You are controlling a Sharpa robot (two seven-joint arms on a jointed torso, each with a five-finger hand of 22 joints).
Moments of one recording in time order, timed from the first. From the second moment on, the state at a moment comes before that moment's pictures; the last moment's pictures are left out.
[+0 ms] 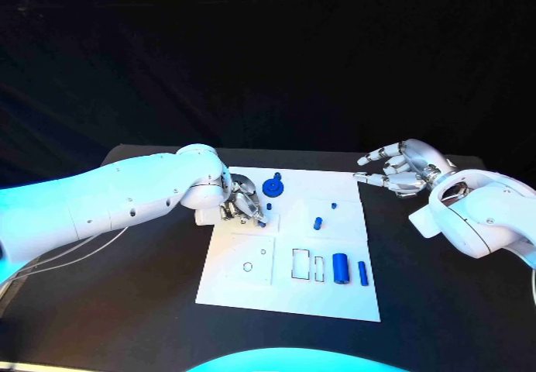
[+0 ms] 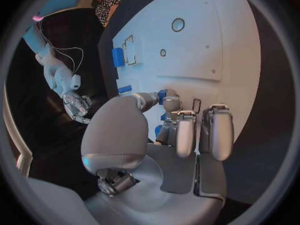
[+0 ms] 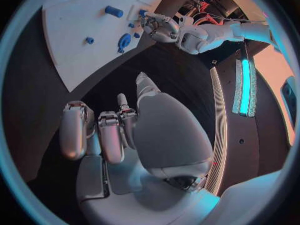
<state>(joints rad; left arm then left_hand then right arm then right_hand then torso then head) 1.24 -0.75 -0.02 1.40 -0.84 0.29 -0.58 1.22 -0.13 0.72 0.29 0.07 0.76 0.10 0.79 0.64 1.17 0.01 1.18 0.85 1.47 -0.04 1.56 1.31 0.07 1.46 0.06 1.48 1.31 1.36 -0.92 -0.17 1.66 -0.80 -0.50 -0.10 1.47 -0.10 0.03 0.29 0.21 0.85 0.18 0.13 0.34 1.44 0.10 1.44 1.31 1.47 0.03 1.55 1.31 0.06 1.42 0.13 1.35 1.31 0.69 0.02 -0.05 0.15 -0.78</state>
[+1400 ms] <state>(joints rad) 1.24 -0.80 -0.02 1.44 -0.80 0.17 -0.57 0.91 -0.13 0.96 0.21 0.23 0.74 0.06 1.00 0.93 1.46 -0.05 1.50 1.31 1.47 -0.09 1.56 1.31 0.07 1.45 0.01 1.47 1.31 1.36 -0.92 -0.17 1.66 -0.80 -0.49 -0.10 1.47 -0.10 0.03 0.29 0.21 0.85 0.18 0.13 0.34 1.44 0.10 1.44 1.31 1.47 0.03 1.55 1.31 0.06 1.42 0.13 1.35 1.31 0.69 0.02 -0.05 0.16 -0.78</state>
